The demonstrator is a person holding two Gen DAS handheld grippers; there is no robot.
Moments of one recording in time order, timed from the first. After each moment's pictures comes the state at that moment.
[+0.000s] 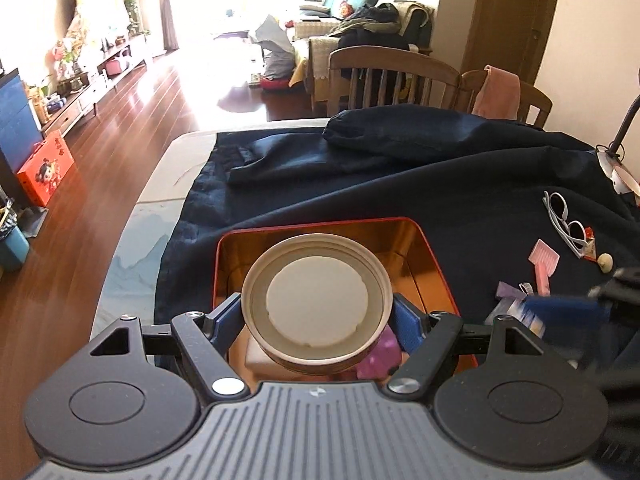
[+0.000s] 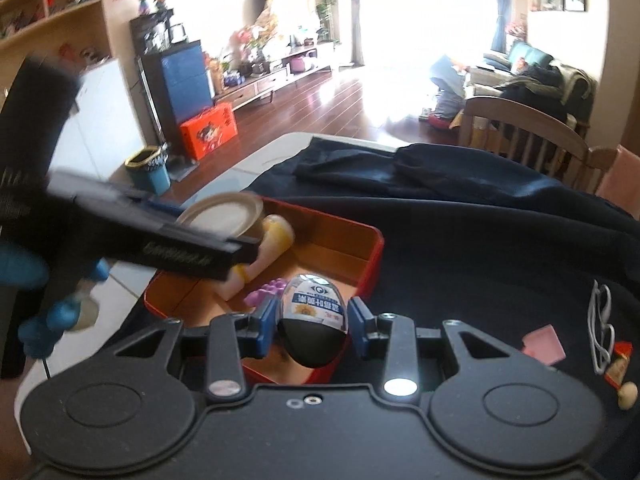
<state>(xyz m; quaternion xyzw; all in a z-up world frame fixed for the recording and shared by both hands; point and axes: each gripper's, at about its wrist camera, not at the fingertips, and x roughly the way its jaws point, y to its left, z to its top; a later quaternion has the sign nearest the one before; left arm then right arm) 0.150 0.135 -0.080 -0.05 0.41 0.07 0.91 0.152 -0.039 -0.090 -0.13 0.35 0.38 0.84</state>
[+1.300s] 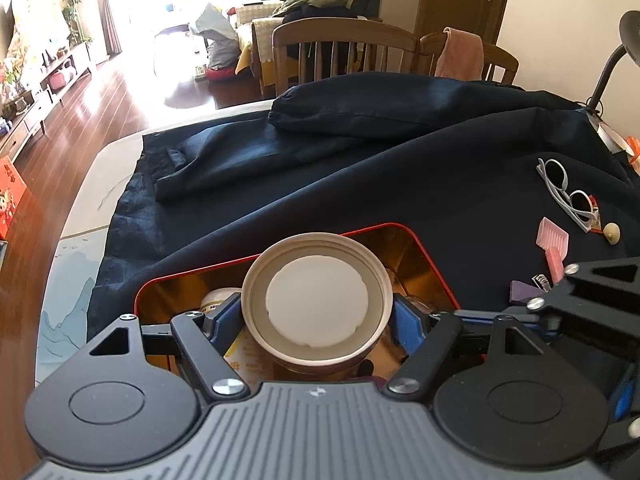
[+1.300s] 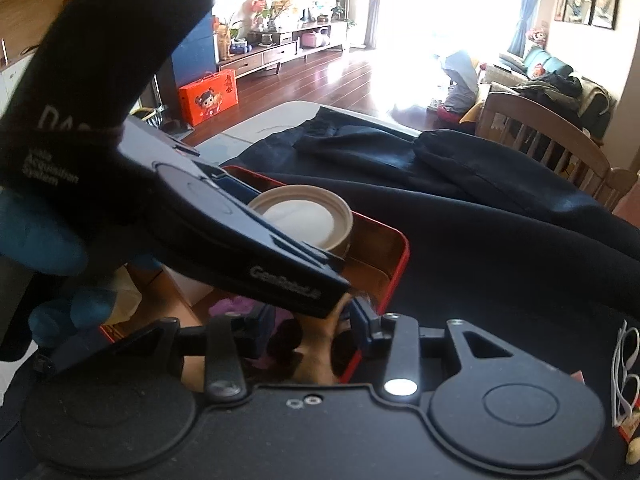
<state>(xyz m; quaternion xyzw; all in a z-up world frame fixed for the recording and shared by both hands) 0.218 0.131 -0.126 -0.01 0.44 0.00 0.90 0.183 -0.002 -0.125 -0.18 0.36 0.38 0.83</state>
